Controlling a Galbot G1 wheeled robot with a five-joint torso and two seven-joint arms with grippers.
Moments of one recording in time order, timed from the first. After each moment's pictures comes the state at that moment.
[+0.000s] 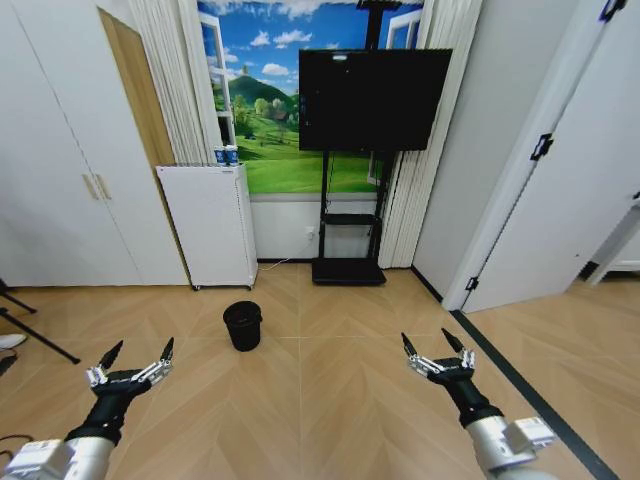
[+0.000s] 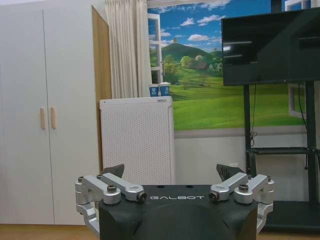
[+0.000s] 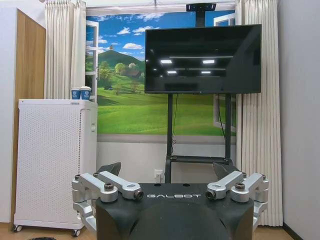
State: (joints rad) left arm 1.86 -1.26 -1.00 -2.41 -0.50 0.08 -0.04; right arm -1.76 1.24 0.78 2.36 0.41 -0.03 -0.05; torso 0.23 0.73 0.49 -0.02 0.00
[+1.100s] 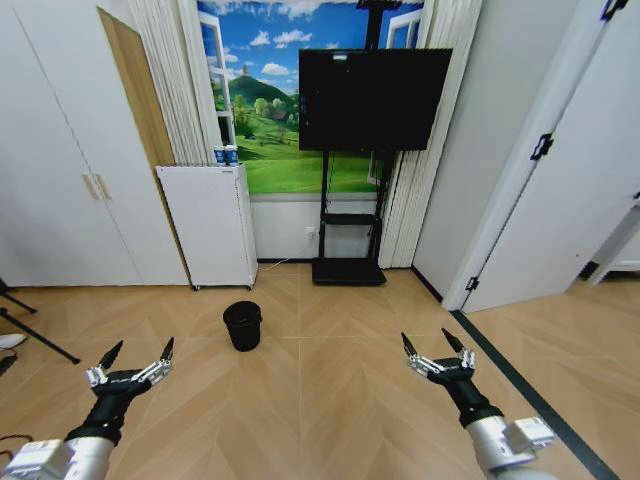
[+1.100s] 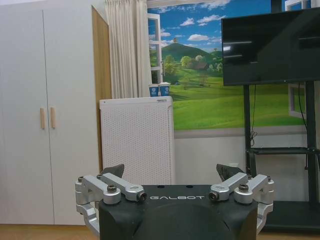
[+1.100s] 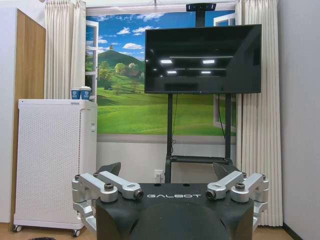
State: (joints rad) left arm 1.86 -1.26 -1.00 -2.41 -0.50 0.08 -0.04; right arm -1.76 1.24 0.78 2.36 0.41 -0.03 -0.05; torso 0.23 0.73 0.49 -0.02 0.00
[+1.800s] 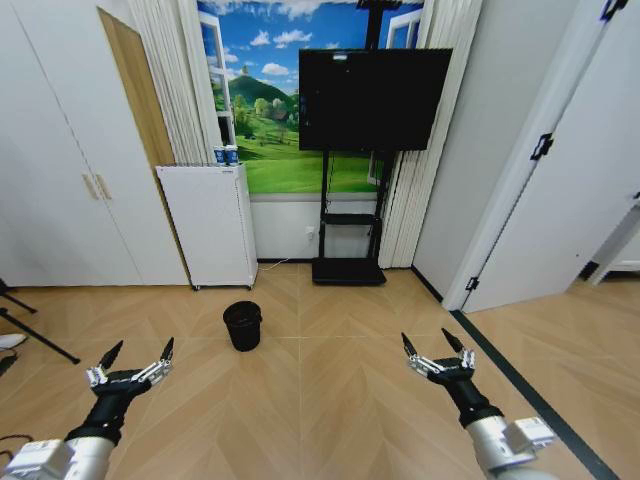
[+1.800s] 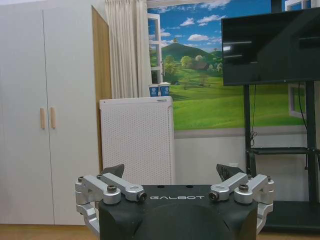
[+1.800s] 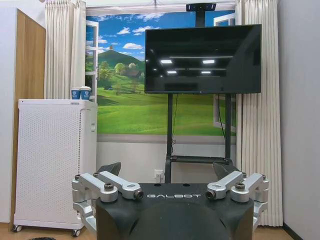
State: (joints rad) left arm 1.86 -1.26 -1.00 -2.41 -0.50 0.08 -0.04; right arm -1.76 1.24 0.78 2.36 0.41 -0.03 -0.05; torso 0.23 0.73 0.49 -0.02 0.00
